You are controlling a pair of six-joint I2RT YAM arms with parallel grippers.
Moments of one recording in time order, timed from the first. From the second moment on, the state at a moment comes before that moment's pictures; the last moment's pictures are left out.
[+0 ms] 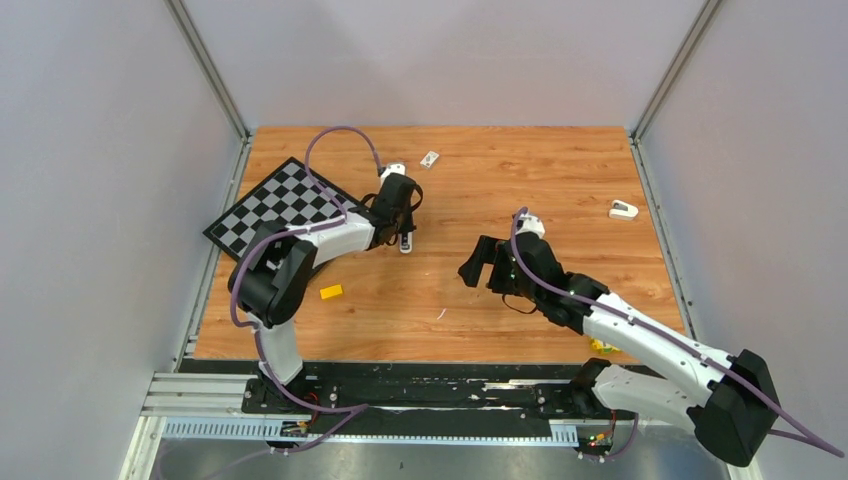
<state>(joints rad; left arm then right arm) -0.57 1.82 1.13 -0.02 -0.29 -0.49 0.78 1.00 0.67 -0.26 0.15 0.76</state>
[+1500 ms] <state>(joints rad) -0.57 0.99 0.98 -0.54 -0.02 -0.30 -0.17 1.88 1.47 -0.58 0.39 0.53</state>
